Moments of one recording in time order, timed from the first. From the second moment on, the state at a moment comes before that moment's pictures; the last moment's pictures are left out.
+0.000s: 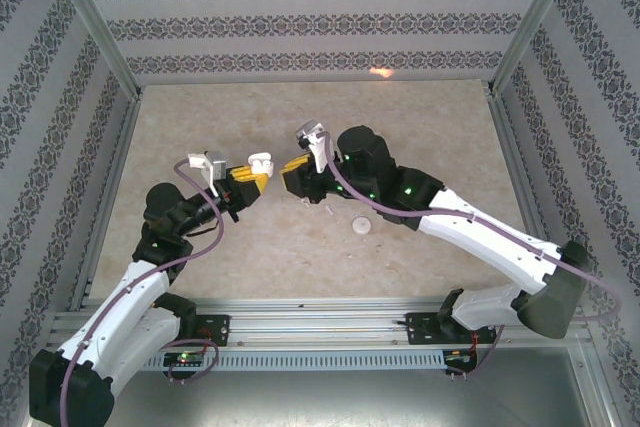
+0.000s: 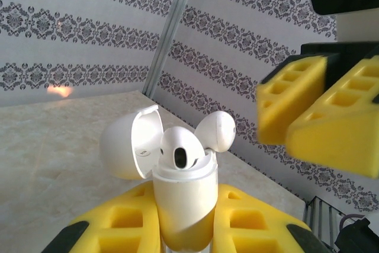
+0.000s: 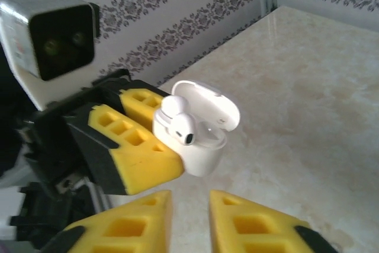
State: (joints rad) left arm -0.27 0.77 0.48 0.38 0.65 -0.40; right arm 0.90 1.31 1.27 -0.33 -0.25 0.27
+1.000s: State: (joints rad) left arm -0.32 0.77 0.48 0.38 0.63 -0.40; right arm 0.77 1.45 1.42 -0.40 -0.51 0.29
